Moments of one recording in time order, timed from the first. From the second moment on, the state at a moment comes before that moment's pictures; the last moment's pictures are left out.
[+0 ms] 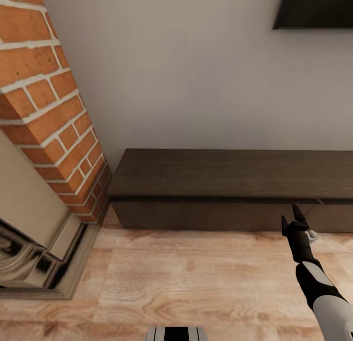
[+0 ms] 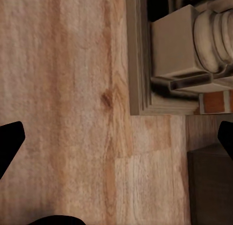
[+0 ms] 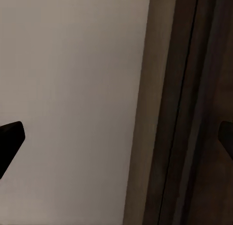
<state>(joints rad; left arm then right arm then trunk) 0.32 -0.17 1.52 -1.07 0.69 0.65 -0.93 -0.68 -0.24 -0.45 -0.45 -1.37 0.21 0.88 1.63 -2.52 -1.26</state>
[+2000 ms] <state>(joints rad) 0.32 -0.17 1.51 -1.07 0.69 0.64 -0.93 -0.68 -0.24 -0.45 -0.44 -1.35 0.21 1.01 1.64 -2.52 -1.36</state>
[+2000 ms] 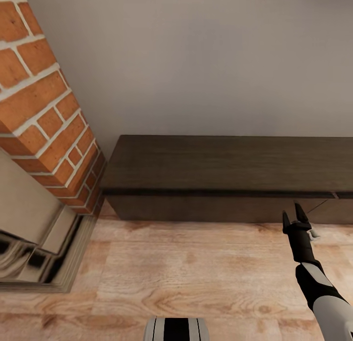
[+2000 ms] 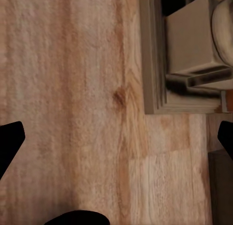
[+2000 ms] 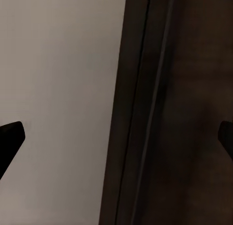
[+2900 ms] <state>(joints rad) 0.32 -0.16 1.50 -1.06 0.70 0.60 -0.93 -0.68 -0.24 -0.45 -0.43 -1.35 0.21 1.01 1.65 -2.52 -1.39</state>
